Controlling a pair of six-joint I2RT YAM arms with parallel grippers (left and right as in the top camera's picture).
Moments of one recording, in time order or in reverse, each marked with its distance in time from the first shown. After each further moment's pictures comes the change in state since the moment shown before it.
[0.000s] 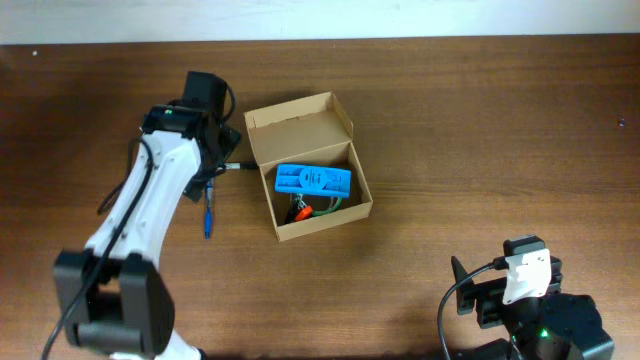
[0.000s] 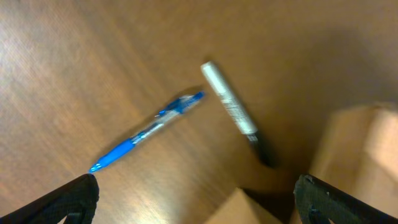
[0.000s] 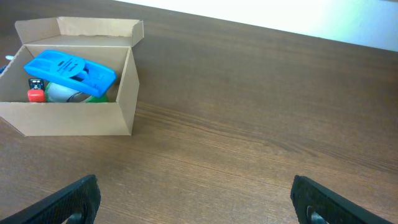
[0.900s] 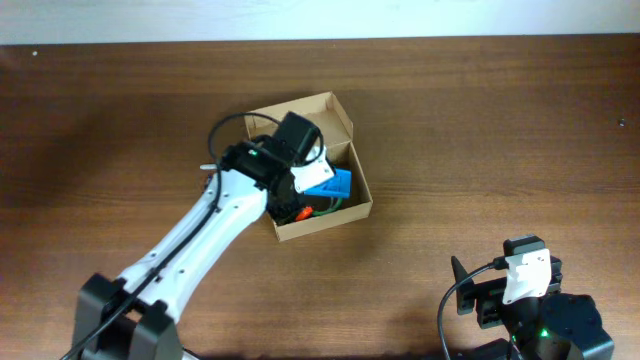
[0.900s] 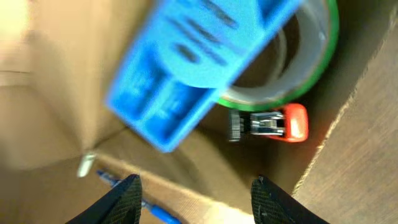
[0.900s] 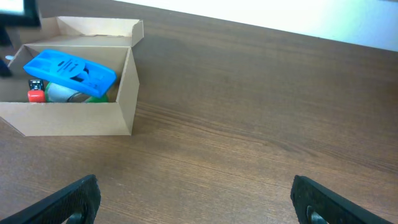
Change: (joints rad) left arm -0.380 -0.105 -0.100 0.033 0.091 1.645; right arm 0.000 0.000 0.000 0.000 0.000 0.000
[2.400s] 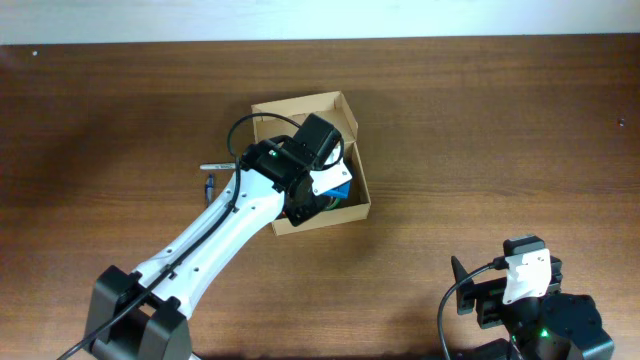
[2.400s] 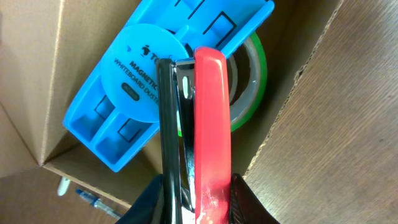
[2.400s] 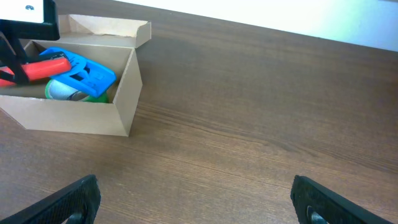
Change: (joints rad) left arm -0.079 0.046 0.043 -0.029 0.032 -0.059; right arm 0.000 0.000 0.000 0.000 0.000 0.000
